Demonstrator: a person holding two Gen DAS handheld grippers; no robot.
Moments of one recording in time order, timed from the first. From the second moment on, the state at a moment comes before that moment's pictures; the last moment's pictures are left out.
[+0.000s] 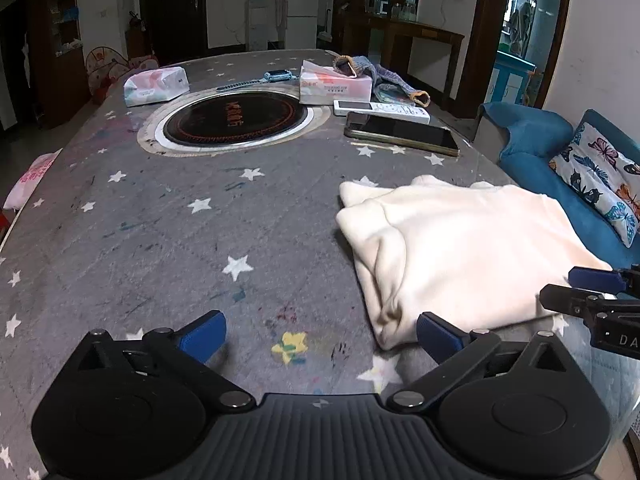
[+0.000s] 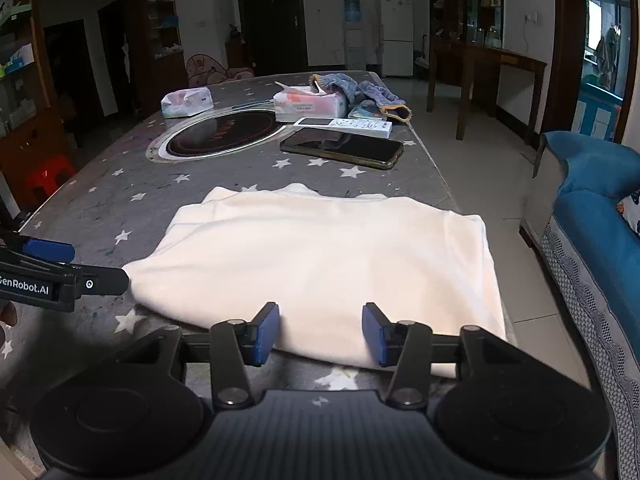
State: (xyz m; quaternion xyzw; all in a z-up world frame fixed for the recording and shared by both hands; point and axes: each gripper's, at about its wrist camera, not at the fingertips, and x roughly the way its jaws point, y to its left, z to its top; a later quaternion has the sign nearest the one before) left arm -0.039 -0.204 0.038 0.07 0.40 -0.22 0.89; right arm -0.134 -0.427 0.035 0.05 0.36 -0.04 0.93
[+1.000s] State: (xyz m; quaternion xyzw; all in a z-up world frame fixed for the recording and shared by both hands) left arm -0.096 -0.185 0.044 0.08 0.39 -0.24 0.89; right arm -0.183 -0.394 0.036 0.05 0.35 -0.06 0.93
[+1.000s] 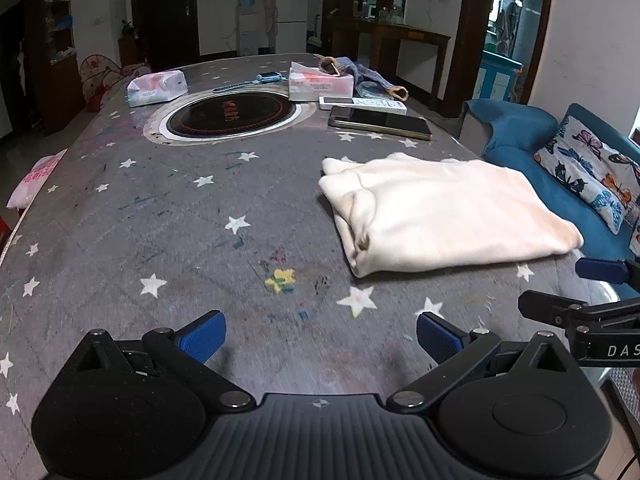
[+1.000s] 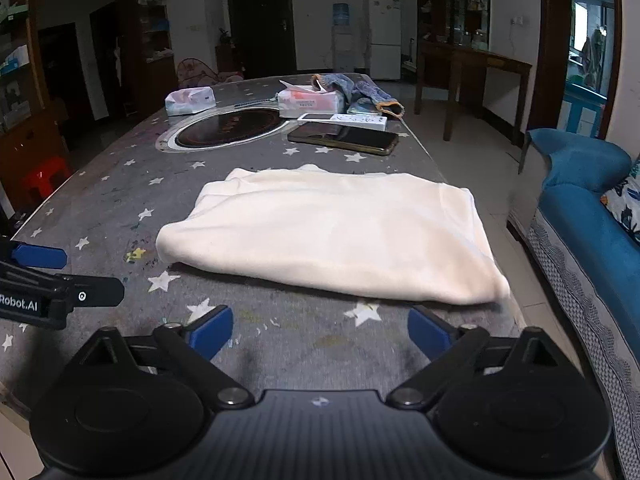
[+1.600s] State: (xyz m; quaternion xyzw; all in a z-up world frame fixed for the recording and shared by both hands) left arm -0.114 -0.187 0.043 0.09 0.38 -0.25 0.89; right arm -0.196 -0.383 0.035 0.04 0.35 -0.08 0.93
